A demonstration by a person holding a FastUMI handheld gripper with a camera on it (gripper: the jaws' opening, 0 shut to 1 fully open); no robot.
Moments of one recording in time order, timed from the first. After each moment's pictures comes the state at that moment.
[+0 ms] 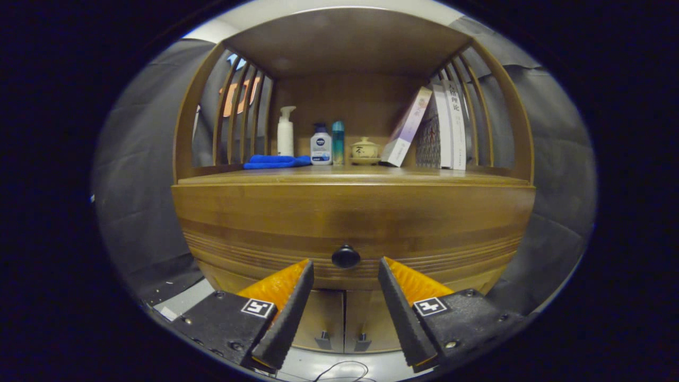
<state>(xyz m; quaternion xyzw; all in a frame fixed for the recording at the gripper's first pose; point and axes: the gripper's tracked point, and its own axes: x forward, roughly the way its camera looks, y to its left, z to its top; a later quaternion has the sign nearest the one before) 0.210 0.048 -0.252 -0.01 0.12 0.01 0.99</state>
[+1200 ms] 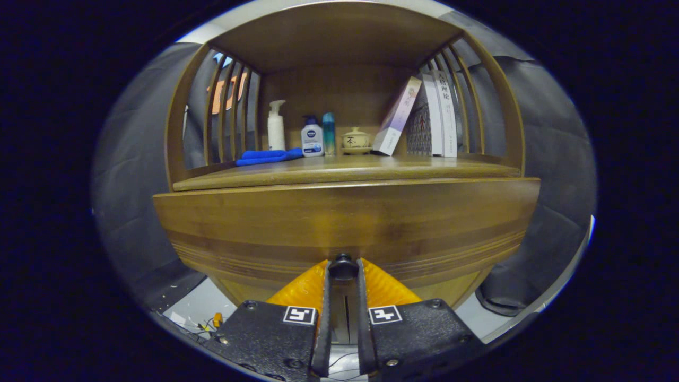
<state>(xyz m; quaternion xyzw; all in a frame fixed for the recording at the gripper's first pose) 0.174 0.044 -0.251 0.01 0.15 -0.01 0.99</state>
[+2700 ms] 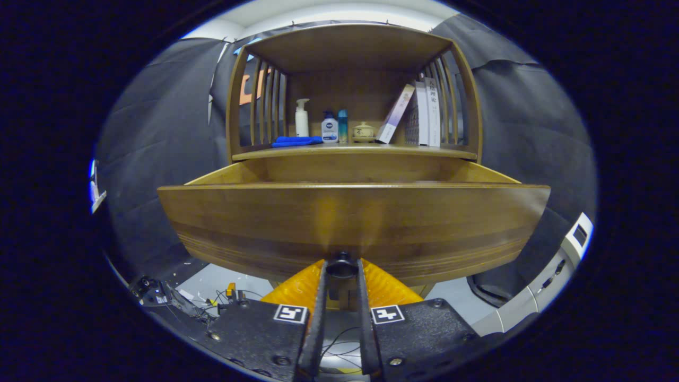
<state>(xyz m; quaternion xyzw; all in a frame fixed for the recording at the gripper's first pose) 0.019 0.038 -0.252 0.00 0.18 0.02 0.98</state>
